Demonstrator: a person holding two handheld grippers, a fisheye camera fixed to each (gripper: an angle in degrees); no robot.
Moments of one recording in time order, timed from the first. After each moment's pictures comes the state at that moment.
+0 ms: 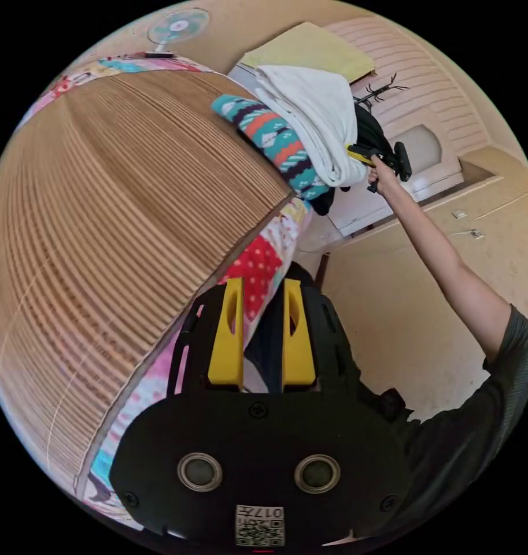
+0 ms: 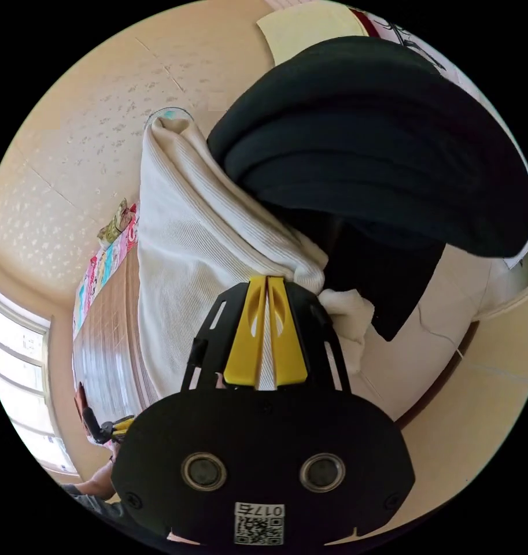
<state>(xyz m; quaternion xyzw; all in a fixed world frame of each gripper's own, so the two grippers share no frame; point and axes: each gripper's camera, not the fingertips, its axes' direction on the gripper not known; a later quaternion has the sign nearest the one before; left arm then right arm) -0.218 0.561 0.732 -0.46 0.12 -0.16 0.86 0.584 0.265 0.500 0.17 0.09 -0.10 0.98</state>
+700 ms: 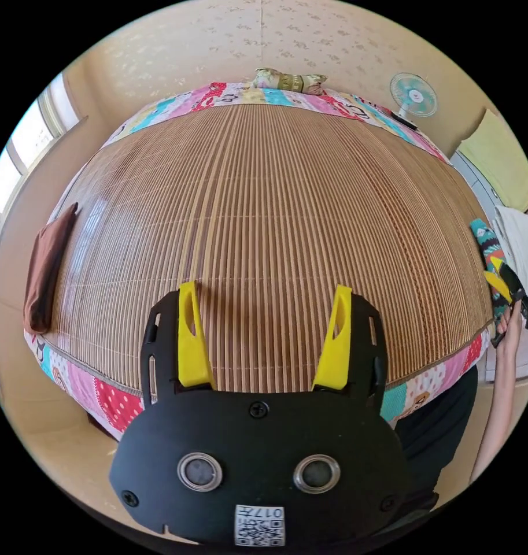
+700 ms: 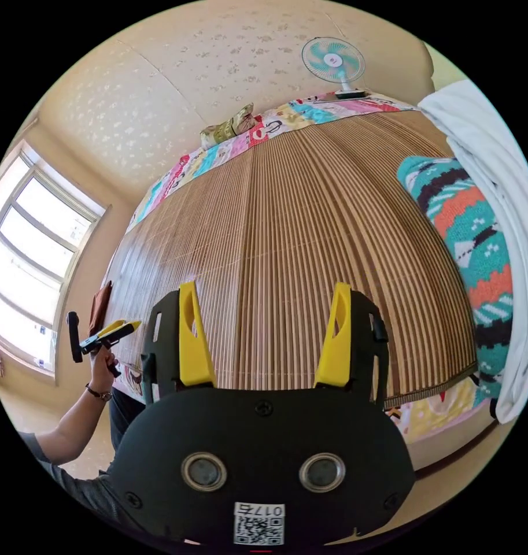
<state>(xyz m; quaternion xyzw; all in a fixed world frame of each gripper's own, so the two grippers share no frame) -0.327 0.549 0.598 -0.43 -0.36 -0.24 0.79 0.326 0.443 0.753 0.05 -0.04 -0.32 0.95</state>
